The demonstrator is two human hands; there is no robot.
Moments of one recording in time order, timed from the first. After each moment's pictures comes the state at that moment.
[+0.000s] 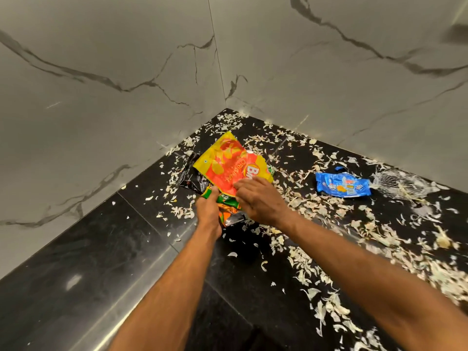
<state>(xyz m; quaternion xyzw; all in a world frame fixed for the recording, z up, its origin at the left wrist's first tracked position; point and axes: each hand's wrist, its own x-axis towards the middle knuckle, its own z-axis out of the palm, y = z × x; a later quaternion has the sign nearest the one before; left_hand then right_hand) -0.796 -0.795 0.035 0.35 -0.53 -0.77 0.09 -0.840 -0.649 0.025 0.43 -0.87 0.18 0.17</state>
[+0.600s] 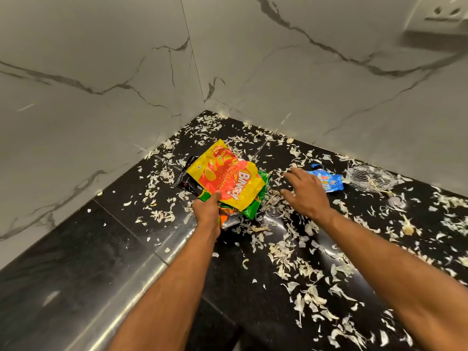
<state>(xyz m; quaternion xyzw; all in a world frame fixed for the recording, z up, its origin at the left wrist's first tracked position) -0.801 -0.751 0.039 0.38 -0.59 -0.71 0.08 -0.853 -0.514 0.015 0.12 -0.98 0.13 0.03</state>
